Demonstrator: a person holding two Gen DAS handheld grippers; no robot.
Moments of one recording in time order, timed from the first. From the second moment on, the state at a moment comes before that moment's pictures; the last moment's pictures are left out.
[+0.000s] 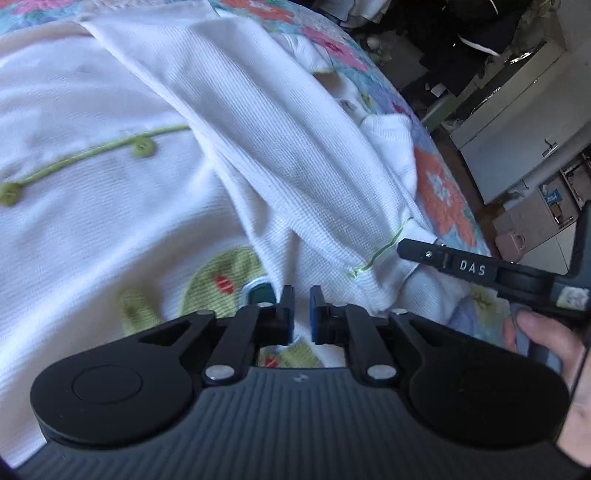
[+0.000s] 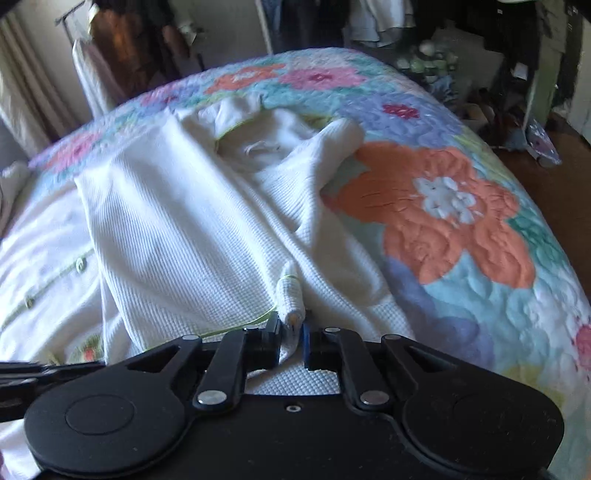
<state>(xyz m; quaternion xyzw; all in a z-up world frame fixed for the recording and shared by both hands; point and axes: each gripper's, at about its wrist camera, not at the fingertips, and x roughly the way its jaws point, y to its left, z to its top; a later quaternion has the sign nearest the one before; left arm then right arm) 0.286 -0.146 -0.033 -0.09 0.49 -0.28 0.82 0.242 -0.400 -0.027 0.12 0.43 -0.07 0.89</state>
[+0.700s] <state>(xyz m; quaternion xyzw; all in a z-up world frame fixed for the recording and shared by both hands) 0.213 0.078 -0.010 -0.13 0.55 -0.10 0.82 0.152 -0.199 0.021 0.04 0.34 0.22 0.91</state>
